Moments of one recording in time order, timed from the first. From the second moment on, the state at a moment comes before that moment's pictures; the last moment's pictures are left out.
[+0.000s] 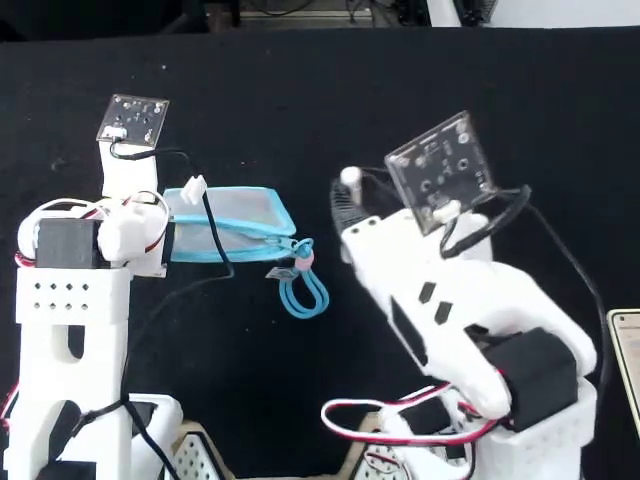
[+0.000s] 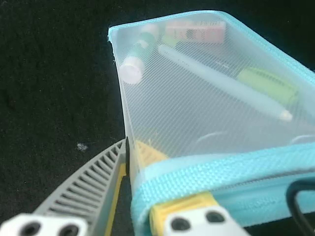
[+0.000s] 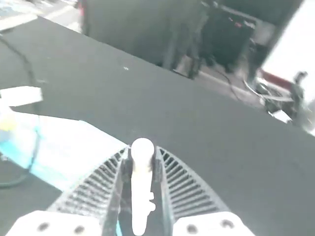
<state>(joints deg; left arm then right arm) -4.4 -36.7 19.0 88.7 -8.3 -23.8 -52.6 9.1 77.9 9.3</state>
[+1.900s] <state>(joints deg) -4.4 -36.7 19.0 88.7 -8.3 -41.9 -65.4 21.8 53.3 2.1</state>
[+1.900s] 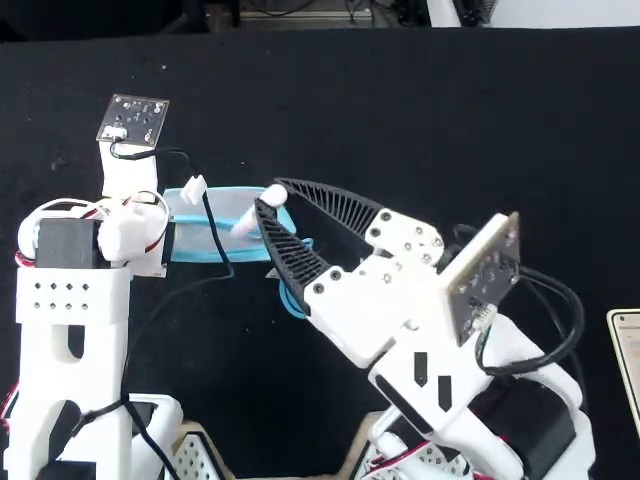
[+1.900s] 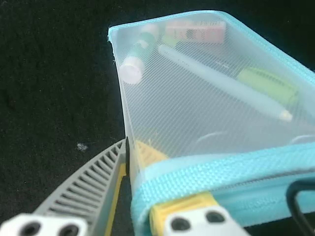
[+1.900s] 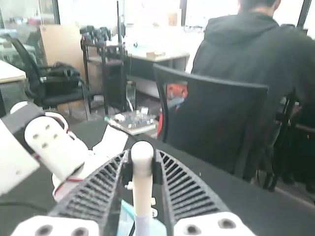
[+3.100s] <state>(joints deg) -4.4 -36.7 19.0 88.7 -8.3 -41.9 -65.2 28.9 41.6 1.8</state>
